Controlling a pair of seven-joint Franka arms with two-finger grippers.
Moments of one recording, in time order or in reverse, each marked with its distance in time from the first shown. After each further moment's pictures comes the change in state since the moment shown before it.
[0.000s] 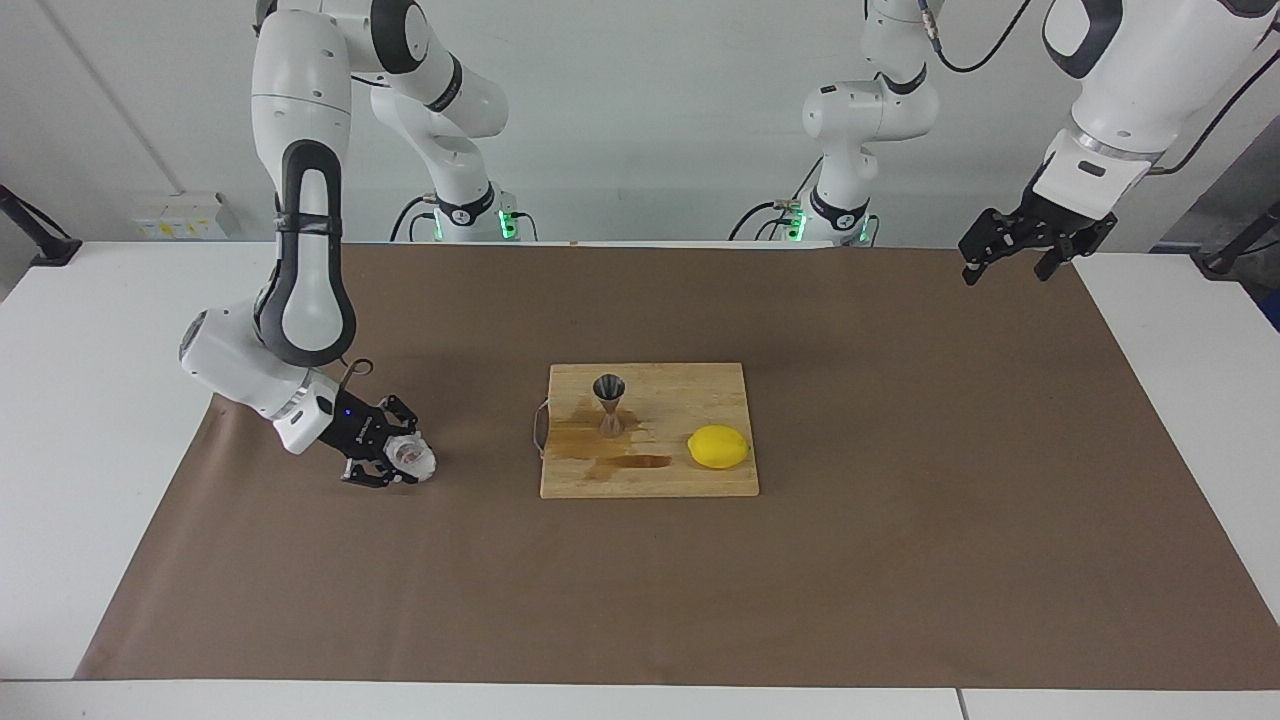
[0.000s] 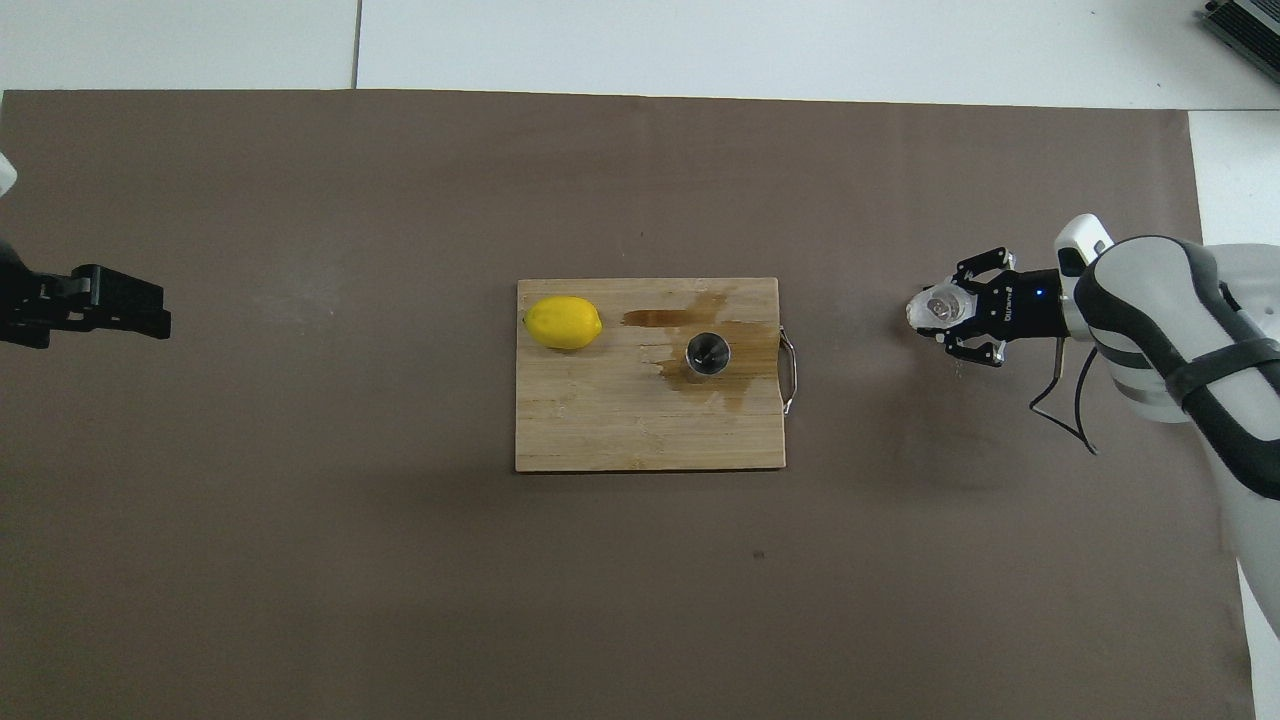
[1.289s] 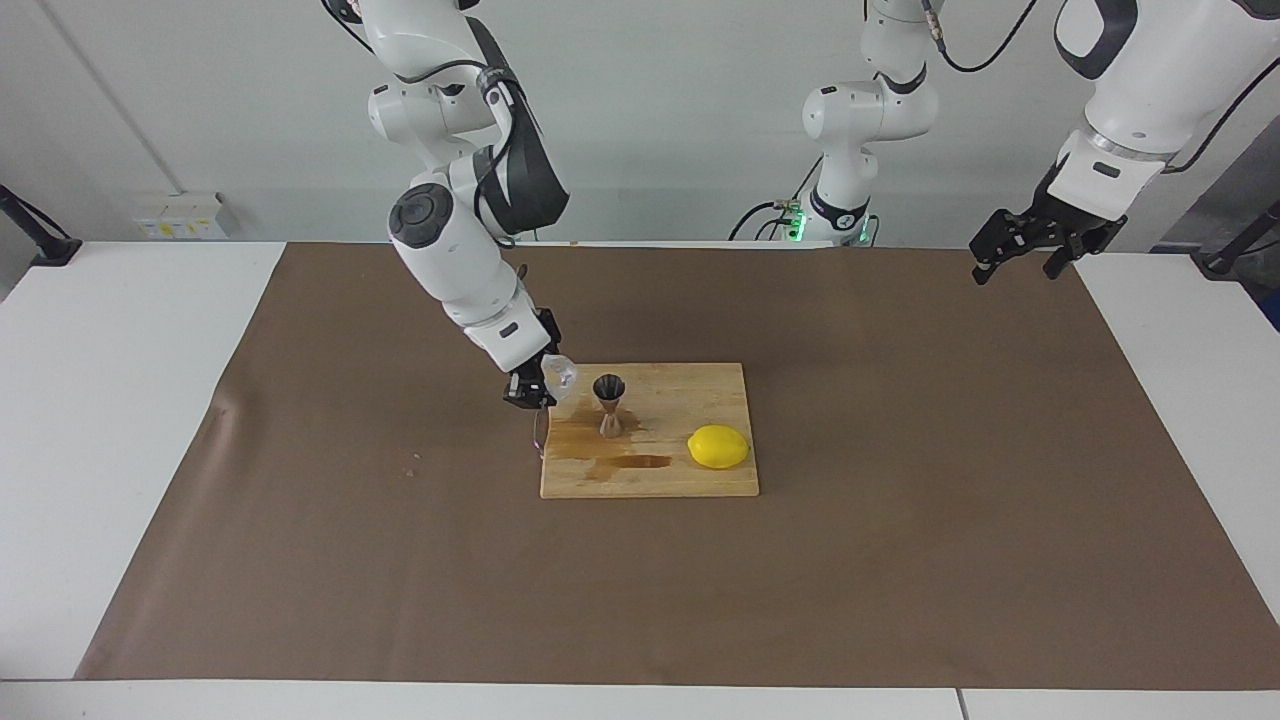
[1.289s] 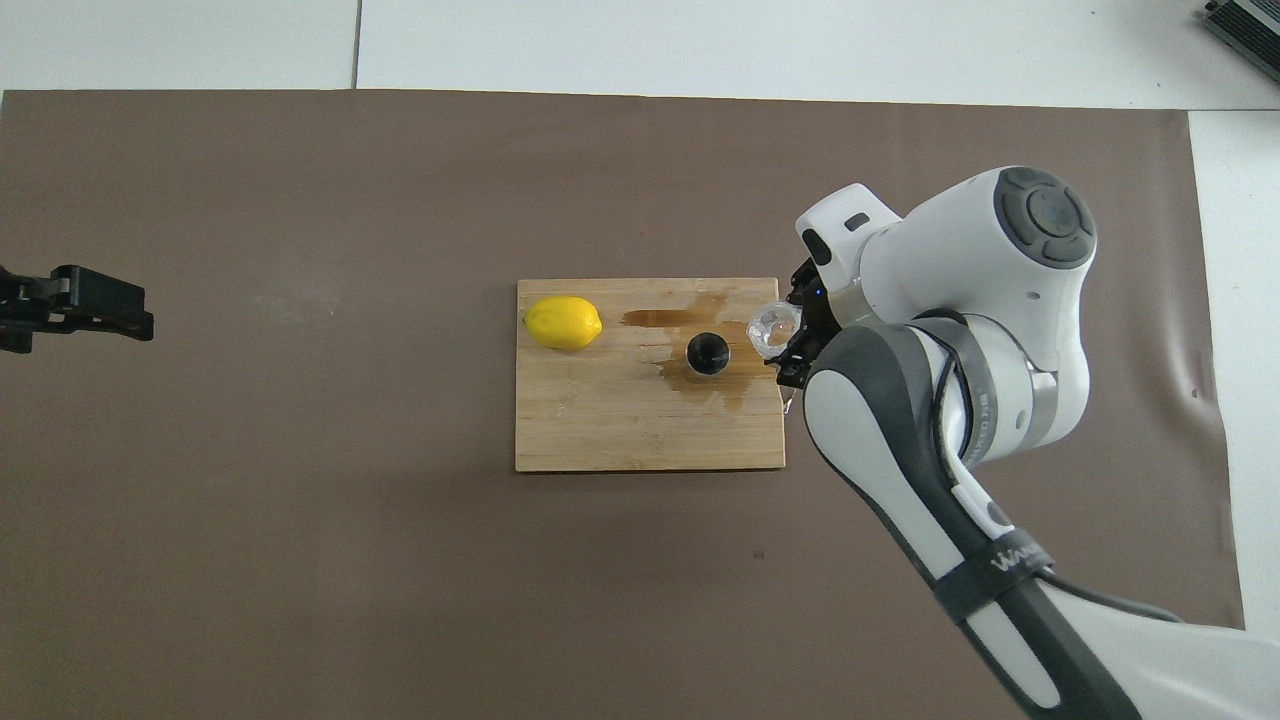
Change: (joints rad) left arm 0.028 0.000 -0.003 -0.001 0.000 -0.007 0.000; right arm 0.453 -0.207 0.005 0.082 -0.549 -0.109 0.851
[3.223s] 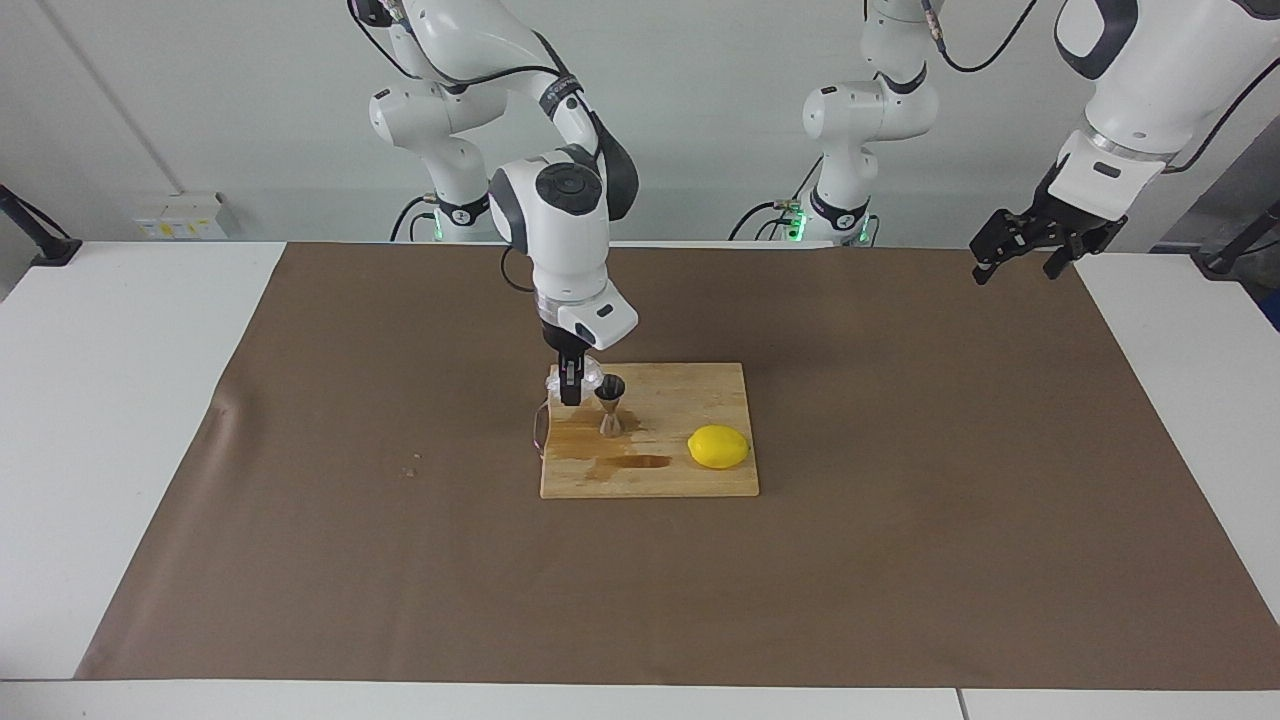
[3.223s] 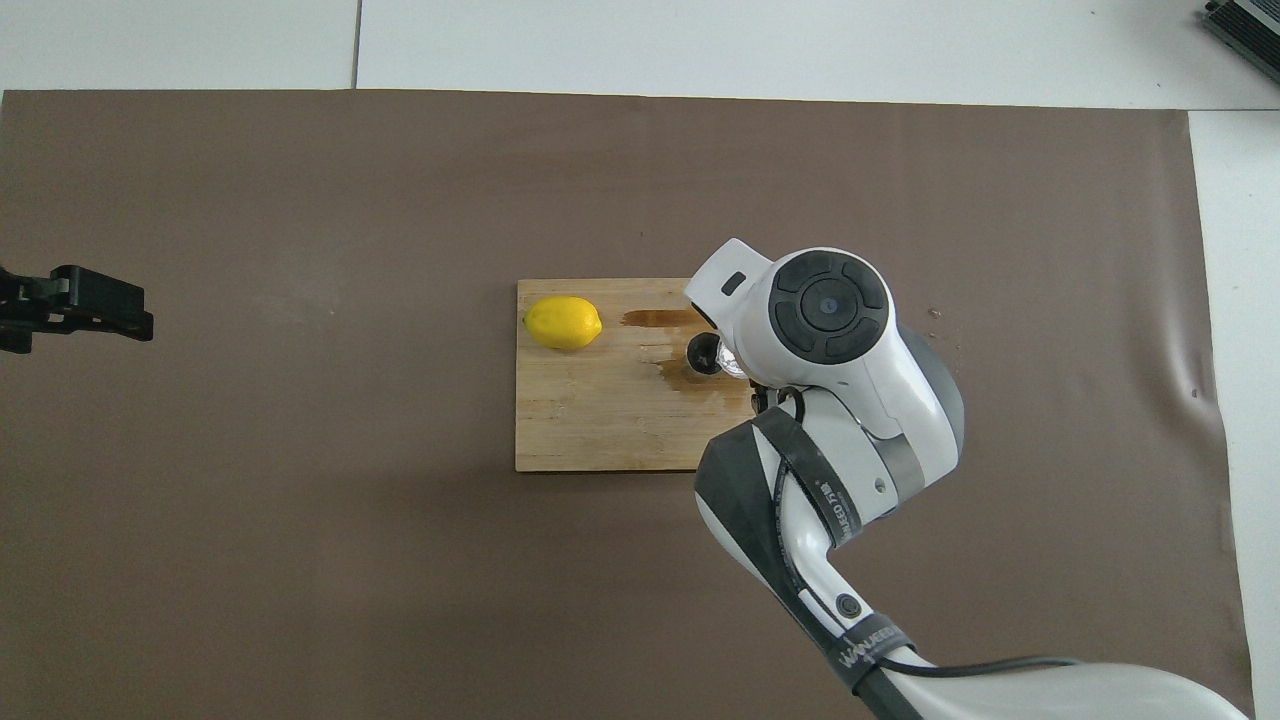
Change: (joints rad) left arm 0.000 0.000 0.000 0.000 0.000 -0.001 0.000; right arm 0.139 0.016 0.000 -0.022 -0.377 0.043 0.082
